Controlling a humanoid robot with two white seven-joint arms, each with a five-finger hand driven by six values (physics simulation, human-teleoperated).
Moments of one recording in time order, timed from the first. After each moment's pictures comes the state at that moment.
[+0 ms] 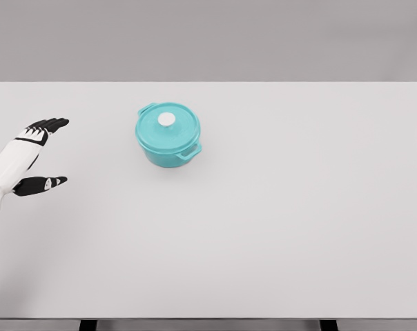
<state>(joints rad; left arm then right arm) 0.02 0.43 0.19 -1.51 -0.54 -0.61 -0.17 0.03 0.00 -0.04 0.08 0.03 -0.07 -0.15</state>
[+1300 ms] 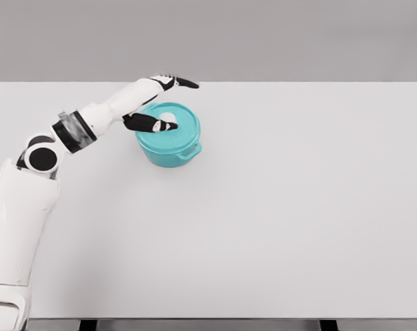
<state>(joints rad) -0.54 0.22 -0.16 -1.23 -0.31 -0.61 -0.61 0.03 0.00 -0.04 0.08 0.03 -0.07 -0.15</state>
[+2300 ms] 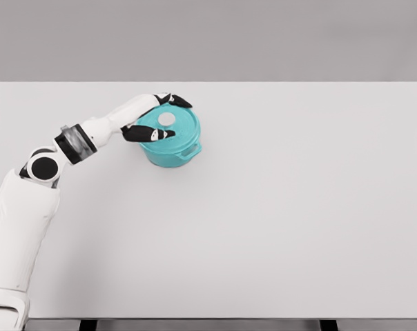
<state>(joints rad) -0.53 0.22 -0.17 -1.14 -0.28 -0.61 -0.61 0.03 0.00 -0.04 0.08 0.02 -0.07 -0.15</state>
